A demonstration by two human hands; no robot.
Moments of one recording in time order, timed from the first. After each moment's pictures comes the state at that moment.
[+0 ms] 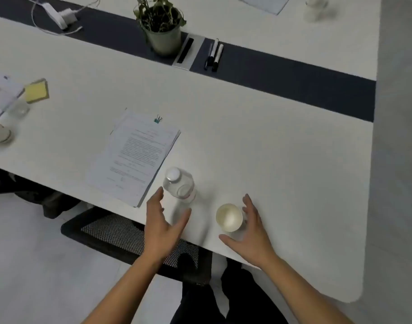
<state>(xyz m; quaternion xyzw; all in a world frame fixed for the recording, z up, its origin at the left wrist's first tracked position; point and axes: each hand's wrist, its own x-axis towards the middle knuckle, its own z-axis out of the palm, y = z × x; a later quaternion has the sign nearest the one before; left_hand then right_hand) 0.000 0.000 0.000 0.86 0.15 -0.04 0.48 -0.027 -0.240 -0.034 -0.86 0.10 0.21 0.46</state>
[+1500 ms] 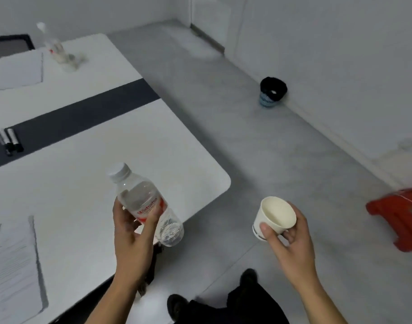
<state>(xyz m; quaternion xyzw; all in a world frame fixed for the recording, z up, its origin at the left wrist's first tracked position) -0.112 -0.119 0.154 0.70 -0.19 -0.21 0.66 -0.364 -0.257 0.121 -0.61 0.51 -0.35 0.51</state>
